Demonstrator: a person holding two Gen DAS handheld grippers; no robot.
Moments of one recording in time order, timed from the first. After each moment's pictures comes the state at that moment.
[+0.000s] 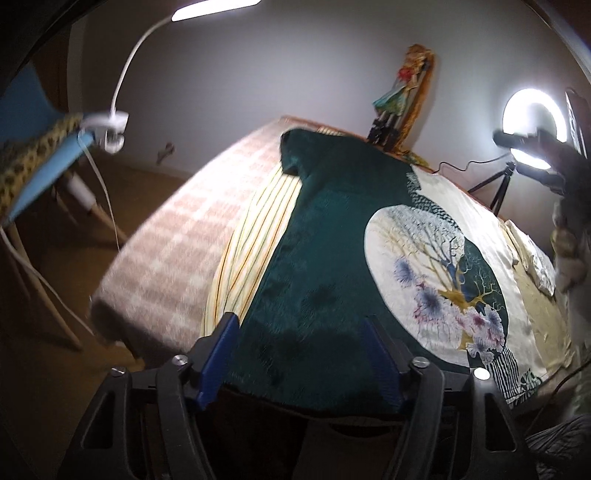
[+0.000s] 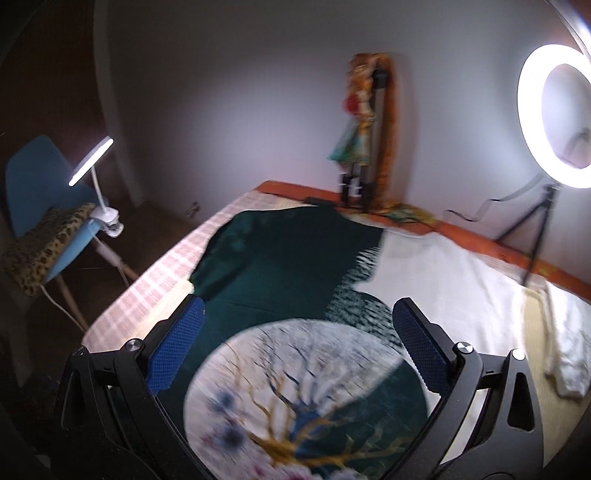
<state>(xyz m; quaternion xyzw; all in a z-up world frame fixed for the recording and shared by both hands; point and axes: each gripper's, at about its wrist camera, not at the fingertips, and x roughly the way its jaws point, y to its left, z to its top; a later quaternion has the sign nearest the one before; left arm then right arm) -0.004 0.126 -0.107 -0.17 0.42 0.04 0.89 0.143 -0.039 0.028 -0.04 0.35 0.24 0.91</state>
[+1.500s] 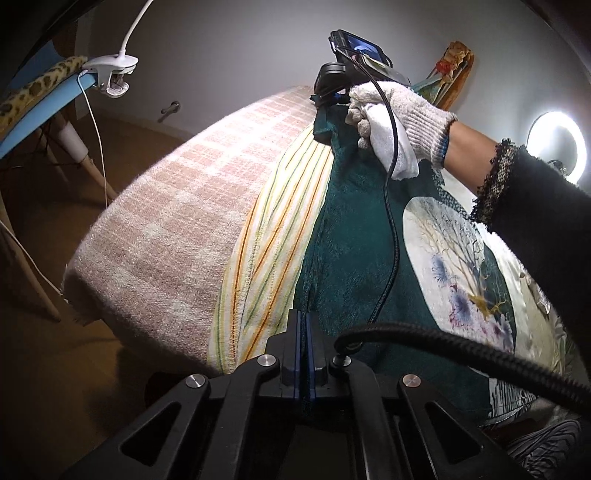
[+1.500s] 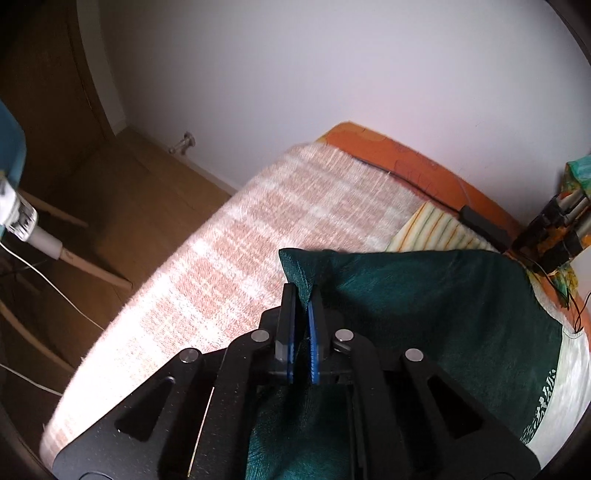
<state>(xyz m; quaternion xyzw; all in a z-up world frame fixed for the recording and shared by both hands) 0.013 0.161 -0.149 -0.22 0.45 0.03 0.87 0.375 0.232 -0.123 -0.13 0.47 0.24 0.84</state>
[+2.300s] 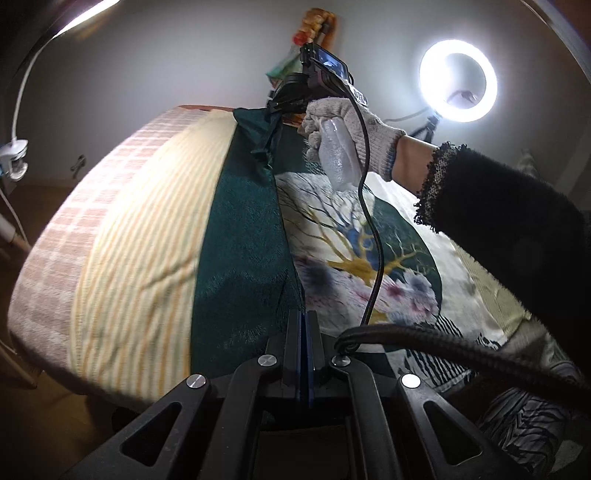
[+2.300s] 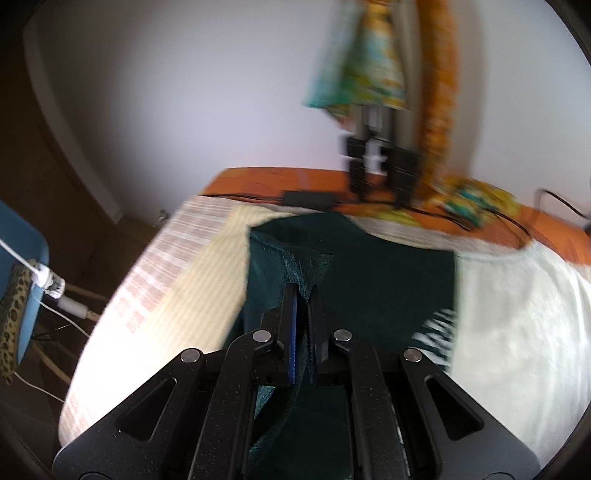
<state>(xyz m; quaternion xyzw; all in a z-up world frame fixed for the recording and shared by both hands) 0.026 0.039 -0.106 -0.13 0.43 -0.12 0.89 0.382 0.021 -0.099 0.04 0.44 0.21 0.87</state>
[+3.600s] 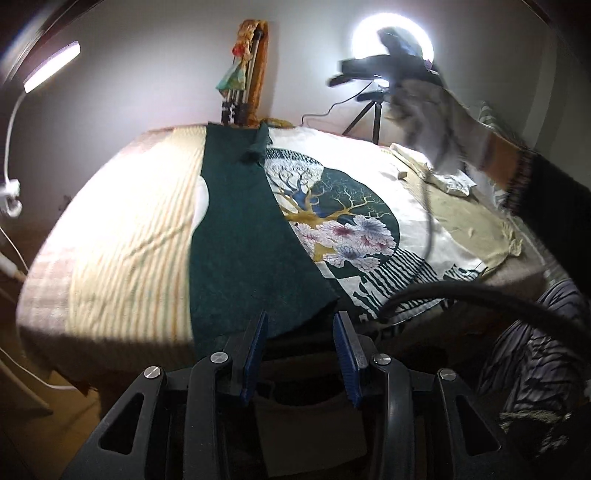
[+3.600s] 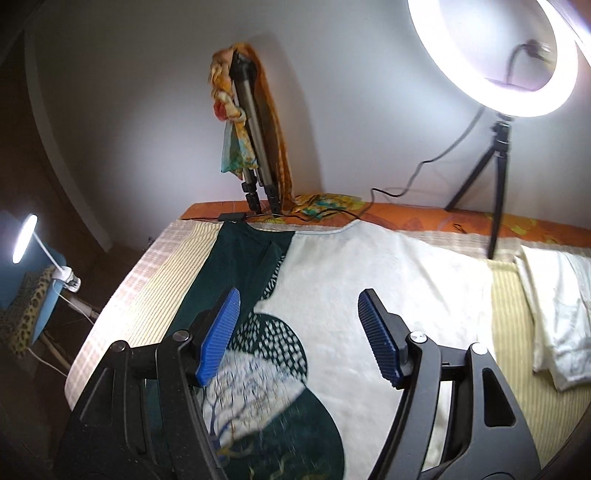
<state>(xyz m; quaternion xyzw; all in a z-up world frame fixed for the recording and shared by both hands) -0.054 0.009 -0.102 -0.03 0.39 -0.15 0.91 0.236 -0.210 -0.010 0.07 0.37 0.16 0.91</state>
